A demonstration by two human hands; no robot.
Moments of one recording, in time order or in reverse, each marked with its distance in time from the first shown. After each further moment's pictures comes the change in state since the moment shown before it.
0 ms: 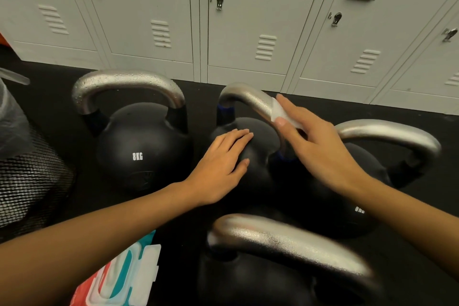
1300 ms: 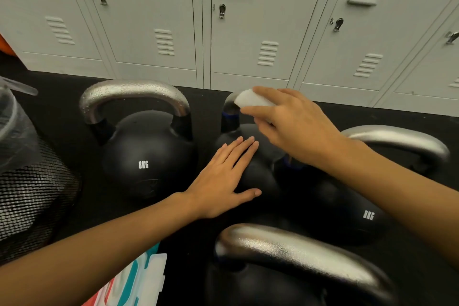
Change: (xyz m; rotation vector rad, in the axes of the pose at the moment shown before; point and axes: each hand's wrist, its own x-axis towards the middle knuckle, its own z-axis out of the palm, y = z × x) left_hand -0.007 -0.014 0.005 0.252 -0.094 0.128; right_hand 0.048 -0.026 0.008 -0.844 -0.066 -0.436
